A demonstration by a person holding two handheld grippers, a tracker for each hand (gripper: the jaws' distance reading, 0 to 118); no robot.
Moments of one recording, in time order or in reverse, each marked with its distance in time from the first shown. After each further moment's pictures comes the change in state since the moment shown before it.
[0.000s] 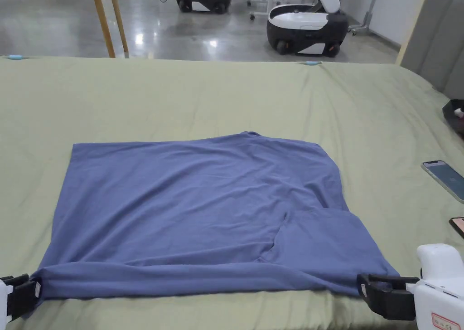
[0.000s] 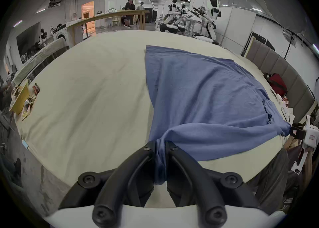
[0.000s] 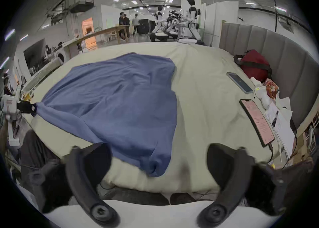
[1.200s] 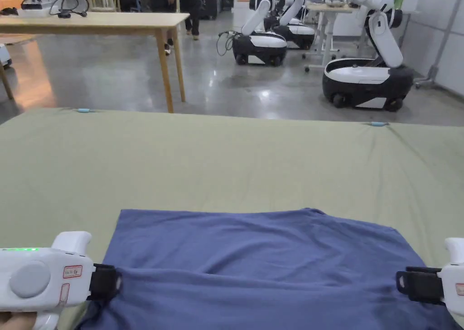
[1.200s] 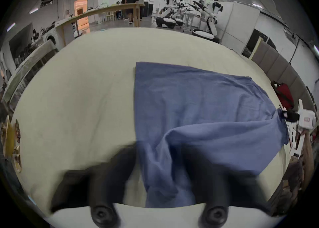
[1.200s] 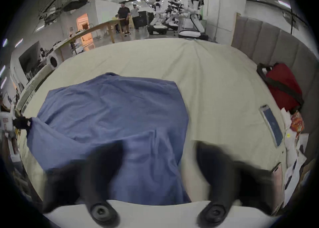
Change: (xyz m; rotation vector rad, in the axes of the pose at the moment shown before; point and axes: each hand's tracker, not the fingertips) left arm -0.009 0.155 -0.124 -0.085 -0.025 0.010; right arm 0.022 0.182 -0.170 -0.096 0.021 -0.078
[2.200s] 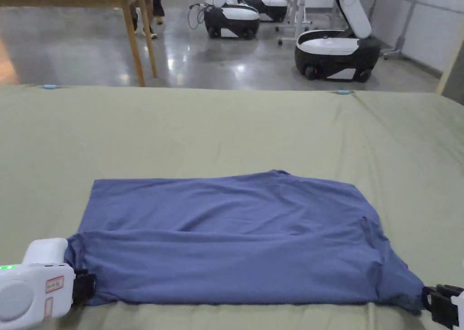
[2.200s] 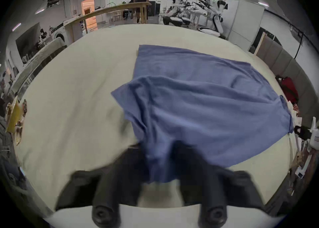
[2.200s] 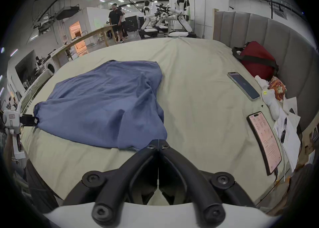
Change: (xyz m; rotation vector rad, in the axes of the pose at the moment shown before) left arm 0.037 -0.072 0.028 0.017 0.053 -0.014; right arm 0.021 -0.117 0.094 0.057 -0.039 -0.032
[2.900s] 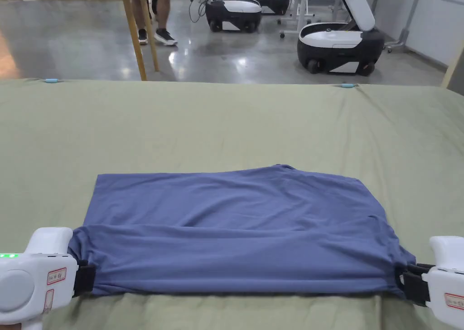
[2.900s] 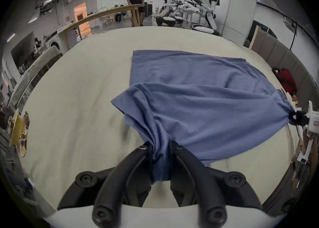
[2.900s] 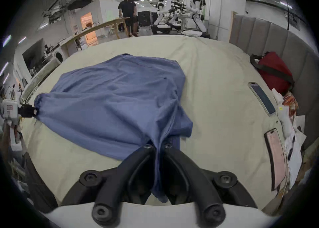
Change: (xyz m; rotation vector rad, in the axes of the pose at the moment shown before) left arm -0.003 0.009 0.011 -0.001 0.009 -0.075; right arm -0.028 0.027 -0.016 -0.028 0.063 0.088
